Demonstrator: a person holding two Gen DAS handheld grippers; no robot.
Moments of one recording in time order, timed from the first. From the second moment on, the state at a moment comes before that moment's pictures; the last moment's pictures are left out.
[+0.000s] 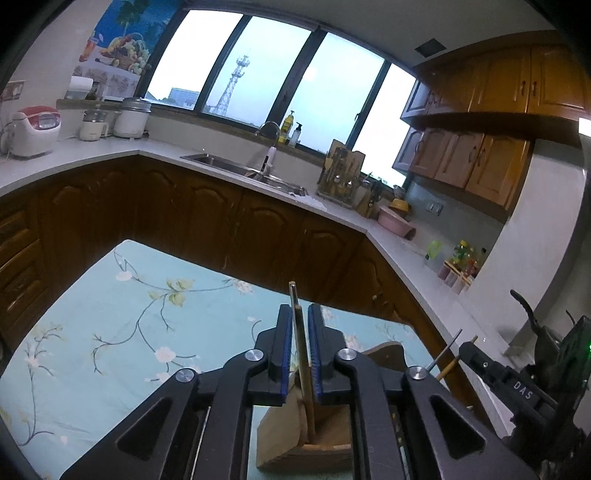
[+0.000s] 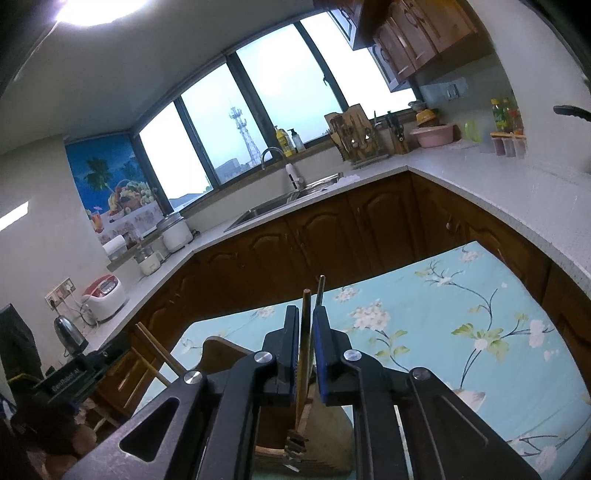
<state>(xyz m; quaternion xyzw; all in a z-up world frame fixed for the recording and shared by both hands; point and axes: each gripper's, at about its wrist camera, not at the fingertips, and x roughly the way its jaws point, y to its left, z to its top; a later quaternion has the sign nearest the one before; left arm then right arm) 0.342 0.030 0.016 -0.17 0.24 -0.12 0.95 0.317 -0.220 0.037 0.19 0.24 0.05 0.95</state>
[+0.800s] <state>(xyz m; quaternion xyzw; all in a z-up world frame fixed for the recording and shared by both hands) 0.314 0.036 0.023 -0.18 0.22 -0.10 0.95 0.297 -0.218 0.058 0.21 0.21 0.07 0.95</state>
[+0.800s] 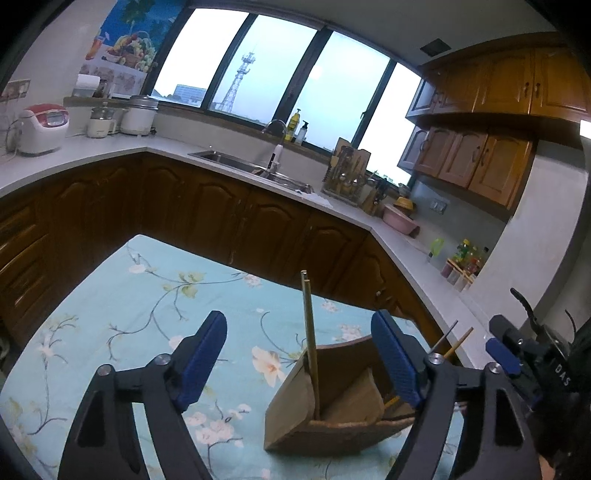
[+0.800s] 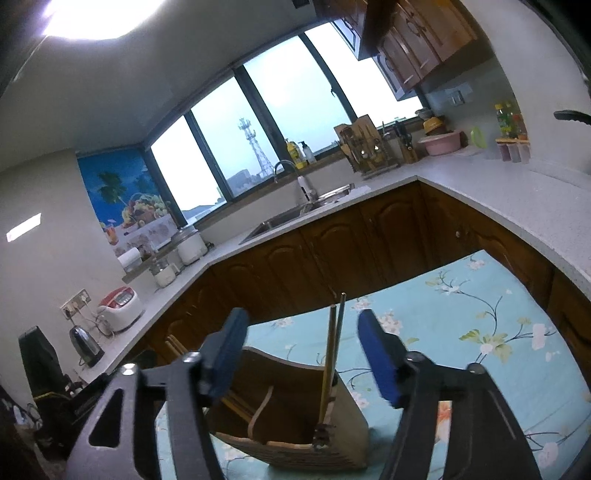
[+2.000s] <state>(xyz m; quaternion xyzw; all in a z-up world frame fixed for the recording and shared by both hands) 0.133 0.091 0.031 -0.17 0.33 -0.06 0.93 0.142 -0.200 0.055 0.19 0.25 0.07 0.95</state>
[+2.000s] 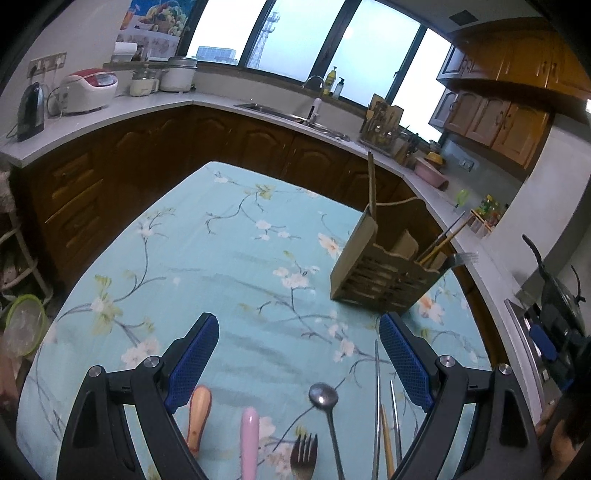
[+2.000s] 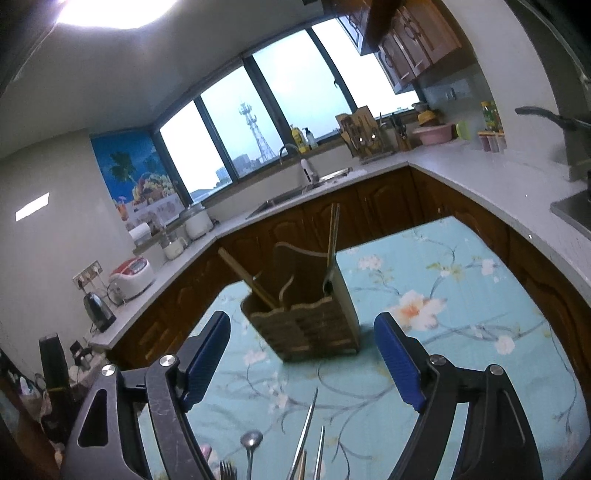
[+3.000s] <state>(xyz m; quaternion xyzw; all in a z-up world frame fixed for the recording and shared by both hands) 0.132 0.044 -0.024 -0.08 0.42 -0.07 0.90 0.098 -0.167 -0.037 0.16 0.35 0.06 0.92</state>
